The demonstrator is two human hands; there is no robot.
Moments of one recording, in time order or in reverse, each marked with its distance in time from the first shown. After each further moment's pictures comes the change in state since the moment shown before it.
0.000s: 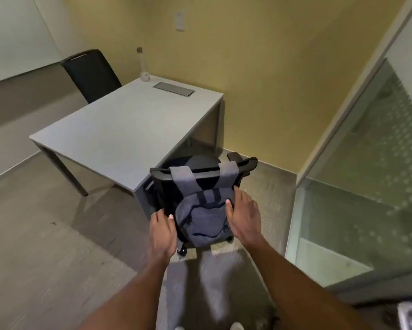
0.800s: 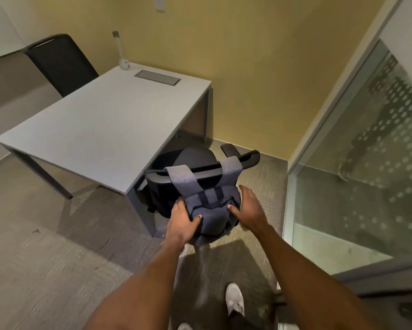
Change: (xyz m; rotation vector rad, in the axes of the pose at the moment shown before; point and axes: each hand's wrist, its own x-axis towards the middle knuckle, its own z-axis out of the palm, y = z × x) left_hand 0.062 0.019 0.034 -0.049 -0.371 0.115; right_hand 0.036 0.025 0.037 0.271 -0.239 0.188
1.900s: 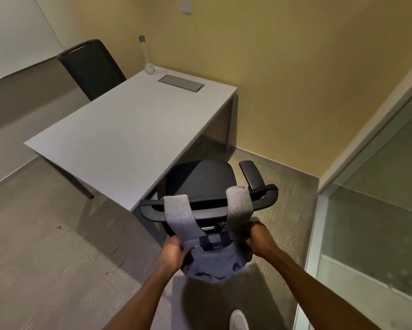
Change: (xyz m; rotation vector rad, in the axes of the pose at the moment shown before) left_hand 0.071 -0.028 0.017 0.043 -0.040 -0.167; right_hand 0.147 0.102 0.057 -0.250 -0.323 -0.049
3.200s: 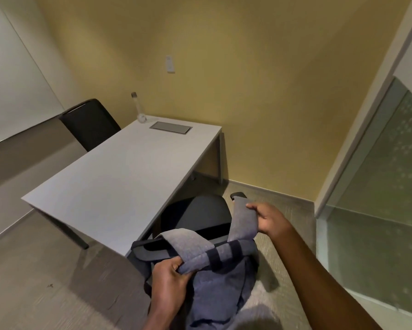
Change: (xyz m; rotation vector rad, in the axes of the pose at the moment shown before) left_hand -0.057 0.102 -0.052 -0.242 0.303 0.236; right_hand -0.027 -0.088 -0.214 1.587 -0.040 0.395
